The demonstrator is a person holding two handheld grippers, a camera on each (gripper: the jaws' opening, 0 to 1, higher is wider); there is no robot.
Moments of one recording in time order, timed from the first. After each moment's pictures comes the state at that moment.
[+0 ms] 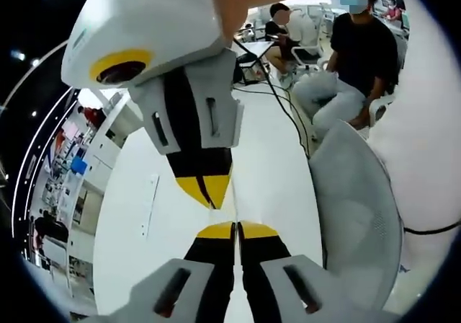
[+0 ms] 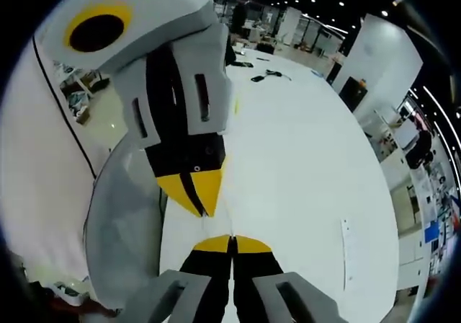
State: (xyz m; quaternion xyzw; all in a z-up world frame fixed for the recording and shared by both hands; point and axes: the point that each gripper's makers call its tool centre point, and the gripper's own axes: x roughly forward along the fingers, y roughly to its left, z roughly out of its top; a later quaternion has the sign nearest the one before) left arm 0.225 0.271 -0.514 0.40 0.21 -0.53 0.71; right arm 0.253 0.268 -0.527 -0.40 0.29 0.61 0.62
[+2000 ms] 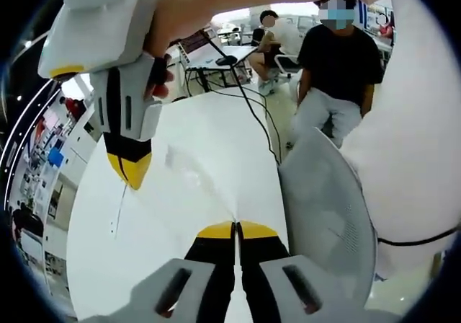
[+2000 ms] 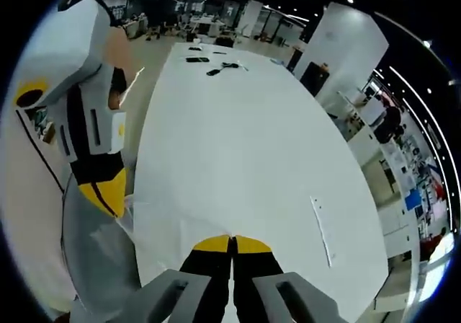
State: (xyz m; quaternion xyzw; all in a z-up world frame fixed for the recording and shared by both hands) left arm 0.185 0.267 -0.534 0.36 0.25 -0.58 0.68; right arm 0.293 0.255 -0.520 -0.39 0.30 0.51 0.70
